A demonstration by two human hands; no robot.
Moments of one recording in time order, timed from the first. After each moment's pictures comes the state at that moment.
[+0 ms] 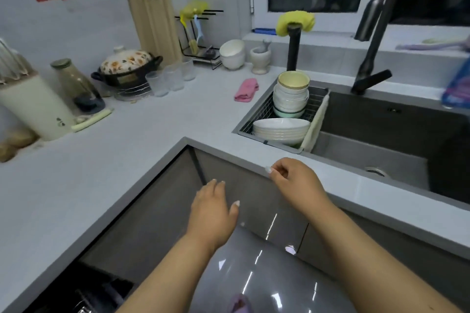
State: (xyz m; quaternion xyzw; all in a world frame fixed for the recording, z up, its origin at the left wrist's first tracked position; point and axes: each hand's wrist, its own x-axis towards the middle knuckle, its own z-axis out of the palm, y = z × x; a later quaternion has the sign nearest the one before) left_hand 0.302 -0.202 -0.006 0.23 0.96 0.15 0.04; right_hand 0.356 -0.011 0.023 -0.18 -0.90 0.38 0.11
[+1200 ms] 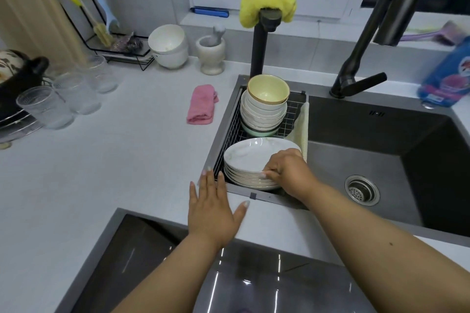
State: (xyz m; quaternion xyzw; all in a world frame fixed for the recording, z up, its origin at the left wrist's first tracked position) left_hand 0.081 -0.063 -0.084 0.37 0.92 0.00 0.09; right_hand 0.149 0.141 -0.052 -0.15 -0.97 0.19 0.05
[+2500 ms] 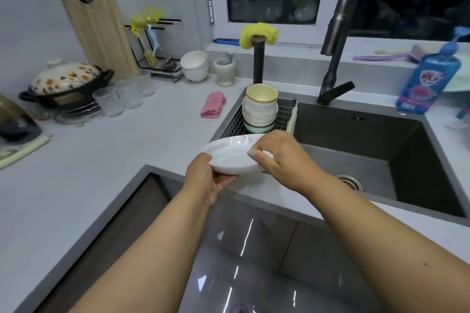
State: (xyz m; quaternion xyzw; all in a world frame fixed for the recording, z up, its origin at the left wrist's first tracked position) left_hand 0.202 -0.089 0.060 -0.13 0.54 0.77 0.31; right_hand 0.284 0.066 0.059 0.01 -0.94 0.23 0.24
